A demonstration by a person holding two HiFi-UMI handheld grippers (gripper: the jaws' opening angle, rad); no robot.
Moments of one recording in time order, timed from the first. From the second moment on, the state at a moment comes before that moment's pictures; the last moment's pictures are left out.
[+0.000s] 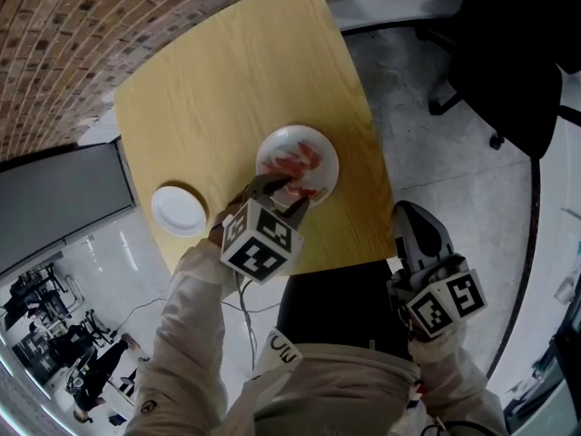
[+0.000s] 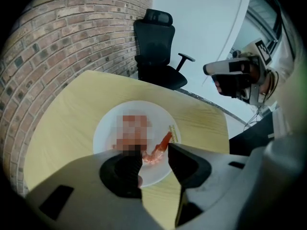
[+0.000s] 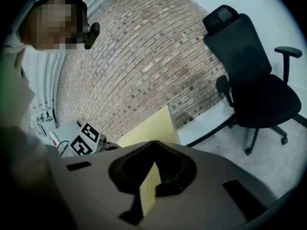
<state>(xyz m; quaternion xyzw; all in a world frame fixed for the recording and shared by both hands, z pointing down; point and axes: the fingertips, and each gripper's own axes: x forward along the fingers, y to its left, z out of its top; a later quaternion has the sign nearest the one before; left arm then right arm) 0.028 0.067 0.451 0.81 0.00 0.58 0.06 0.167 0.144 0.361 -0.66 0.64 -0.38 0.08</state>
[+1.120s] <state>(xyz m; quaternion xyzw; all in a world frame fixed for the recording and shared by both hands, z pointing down) 0.014 0.068 0.446 0.82 -0.06 0.56 0.07 0.150 0.153 0.354 -0.65 0.66 -0.37 0.08</state>
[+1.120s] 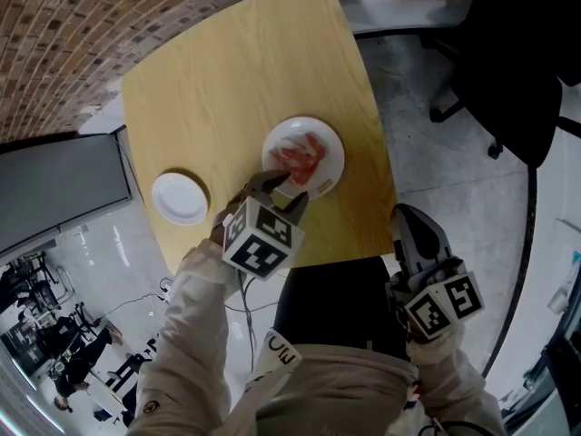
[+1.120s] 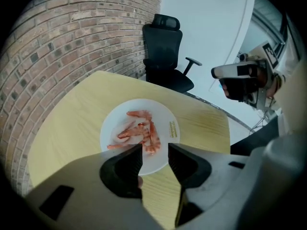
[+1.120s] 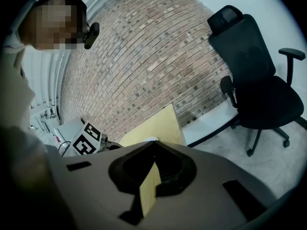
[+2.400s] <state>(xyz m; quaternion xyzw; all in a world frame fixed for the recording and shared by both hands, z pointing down) -0.244 0.094 0.152 0.89 -0.41 0.18 0.01 -0.090 0.146 0.134 -0.61 0.77 -0.20 0.03</state>
